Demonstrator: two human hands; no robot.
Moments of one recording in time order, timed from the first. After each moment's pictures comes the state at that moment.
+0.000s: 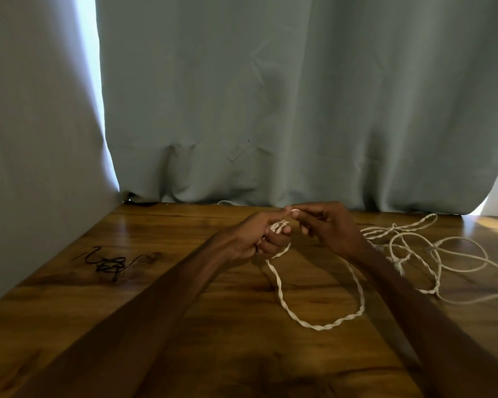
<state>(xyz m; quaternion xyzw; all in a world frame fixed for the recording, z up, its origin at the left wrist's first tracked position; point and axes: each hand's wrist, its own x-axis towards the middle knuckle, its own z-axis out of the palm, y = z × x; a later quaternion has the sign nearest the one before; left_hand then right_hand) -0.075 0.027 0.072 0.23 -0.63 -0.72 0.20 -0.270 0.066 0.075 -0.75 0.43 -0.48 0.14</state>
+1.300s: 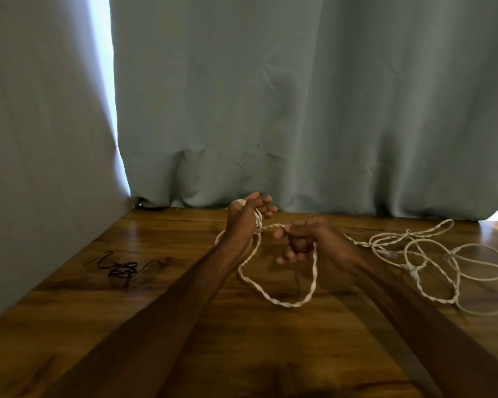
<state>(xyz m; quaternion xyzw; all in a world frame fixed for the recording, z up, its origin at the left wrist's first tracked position) -0.079 -0.016 0.065 0.25 -0.37 -0.60 0.66 -0.212 0.088 0.079 -0.54 0.40 -0.48 0.57</state>
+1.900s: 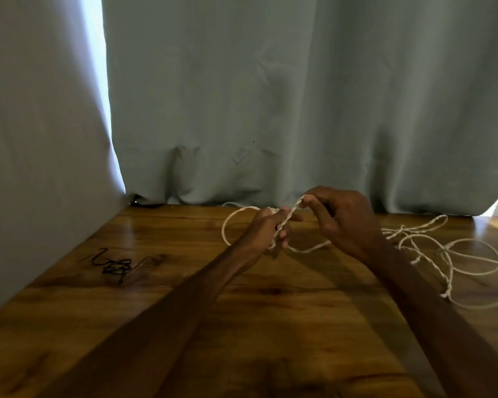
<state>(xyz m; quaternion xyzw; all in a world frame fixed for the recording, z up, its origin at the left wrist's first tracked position) -0.092 0.022 0.057 0.31 -0.64 -0.55 0.45 -0.259 0.085 0.098 -0.76 0.46 -0.44 -0.16</state>
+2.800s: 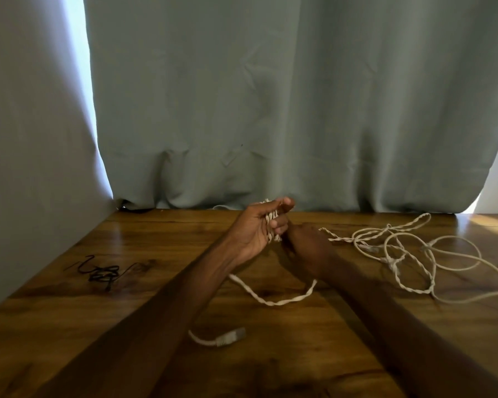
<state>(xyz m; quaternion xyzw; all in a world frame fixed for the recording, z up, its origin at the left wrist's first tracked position) -0.098 0.029 0.077 0.10 -0.47 -0.75 0.44 -0.248 0.055 0.044 -0.80 0.55 -0.23 -0.09</state>
